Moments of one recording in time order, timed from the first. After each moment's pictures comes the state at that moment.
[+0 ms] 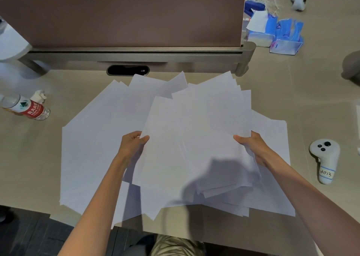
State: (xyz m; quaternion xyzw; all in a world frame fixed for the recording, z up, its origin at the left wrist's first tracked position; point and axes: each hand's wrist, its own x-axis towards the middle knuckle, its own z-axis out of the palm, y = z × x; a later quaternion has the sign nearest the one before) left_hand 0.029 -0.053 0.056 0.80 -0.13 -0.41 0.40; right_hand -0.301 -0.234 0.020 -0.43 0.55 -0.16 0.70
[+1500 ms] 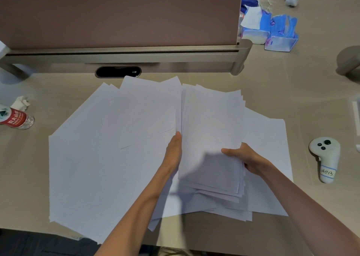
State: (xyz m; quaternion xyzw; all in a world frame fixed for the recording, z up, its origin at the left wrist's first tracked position) left_hand -0.076 -0.113 0.004 0.72 -0.16 -0.53 0.42; right_hand -0.295 -0.218 -0.003 -0.44 0.53 -0.06 0.72
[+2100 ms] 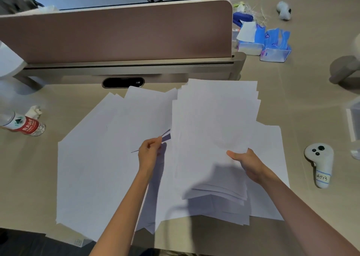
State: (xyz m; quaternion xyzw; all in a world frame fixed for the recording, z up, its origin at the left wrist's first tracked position) left_hand -0.025 -0.088 0.039 0.77 -0.11 -0.38 0.50; right_hand -0.308 -0.210 0.011 -0.40 0.50 -0.17 0.74
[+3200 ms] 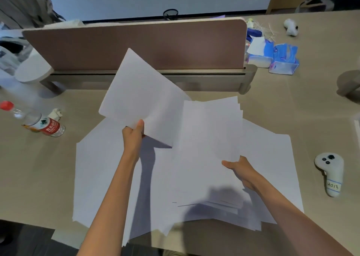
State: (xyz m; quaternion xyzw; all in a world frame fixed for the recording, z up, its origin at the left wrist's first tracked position) left_hand 0.055 -0.088 0.126 0.78 -0.13 -0.27 0.54; right_hand -0.252 -0.181 0.029 -0.41 0.54 -0.11 0.73
